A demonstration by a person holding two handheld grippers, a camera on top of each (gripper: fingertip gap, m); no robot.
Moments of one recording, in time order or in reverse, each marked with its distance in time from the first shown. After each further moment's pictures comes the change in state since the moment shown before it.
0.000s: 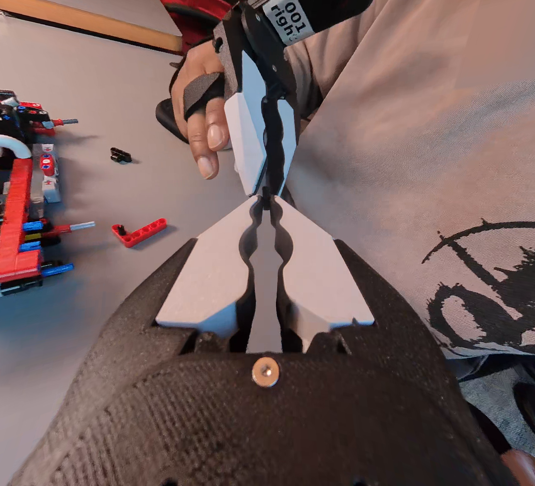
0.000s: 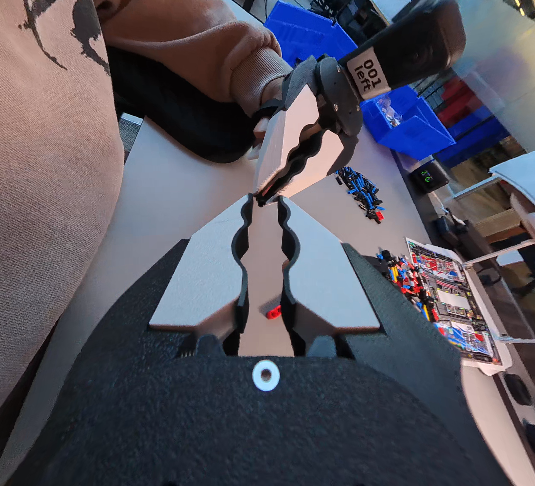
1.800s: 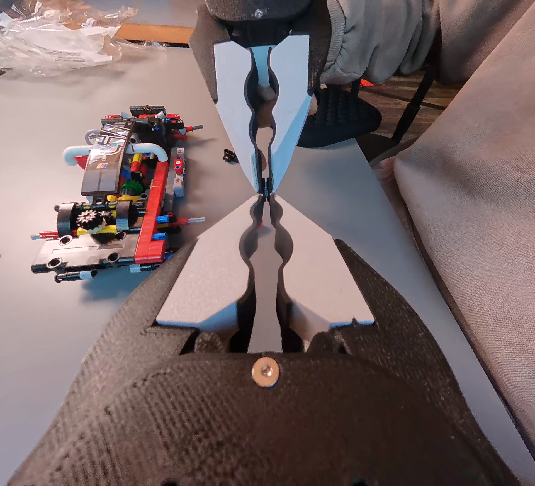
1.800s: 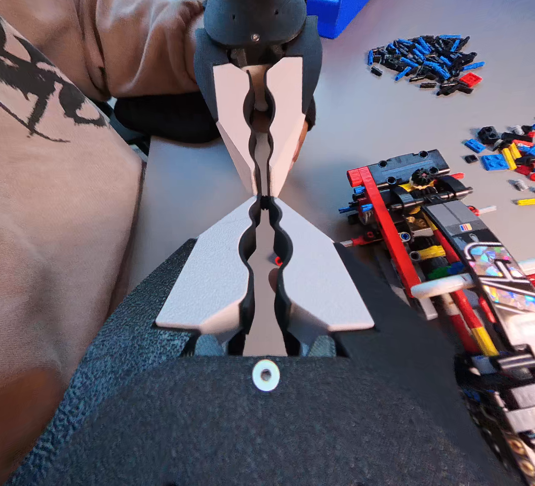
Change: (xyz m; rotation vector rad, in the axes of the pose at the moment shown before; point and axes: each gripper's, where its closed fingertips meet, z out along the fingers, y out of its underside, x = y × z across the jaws) left arm -0.070 -0.002 0.004 -0.021 -0.403 0.141; right arm 0.040 0.051 -0.009 -0.154 -0.272 0.638
